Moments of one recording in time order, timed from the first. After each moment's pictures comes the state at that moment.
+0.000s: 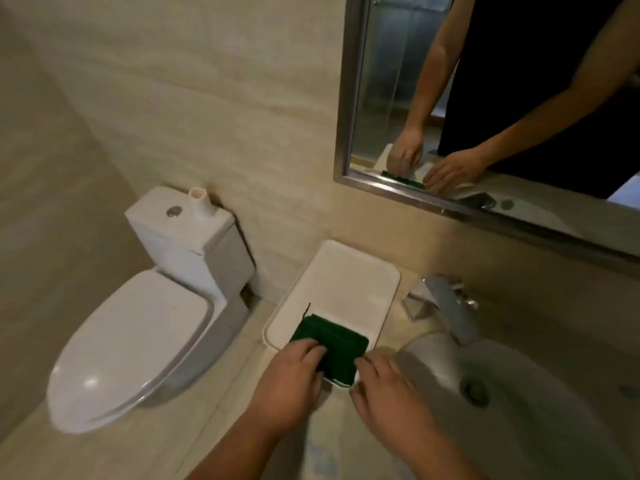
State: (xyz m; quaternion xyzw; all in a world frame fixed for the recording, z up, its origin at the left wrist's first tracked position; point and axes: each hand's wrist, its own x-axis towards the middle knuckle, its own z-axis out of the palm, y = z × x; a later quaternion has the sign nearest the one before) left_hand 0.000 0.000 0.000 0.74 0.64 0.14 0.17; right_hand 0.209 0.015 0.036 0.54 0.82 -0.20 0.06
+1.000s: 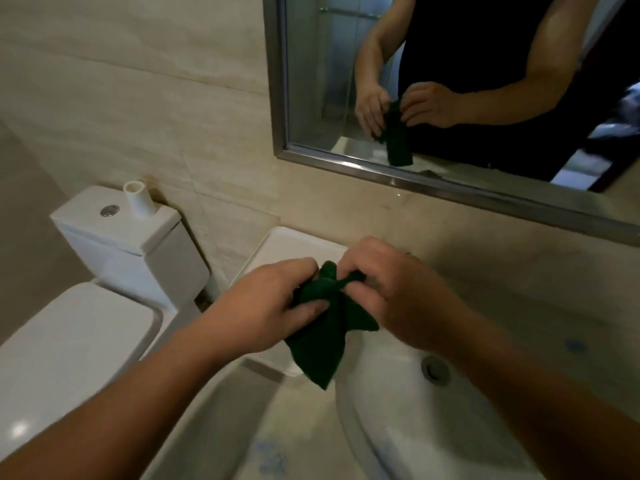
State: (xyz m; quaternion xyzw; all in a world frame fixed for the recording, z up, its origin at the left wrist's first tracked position) left_hand 0.044 0.052 0.130 0.82 0.49 0.21 0.21; right_hand 0.271 0.068 0.161 0.37 0.89 -0.15 -0.24
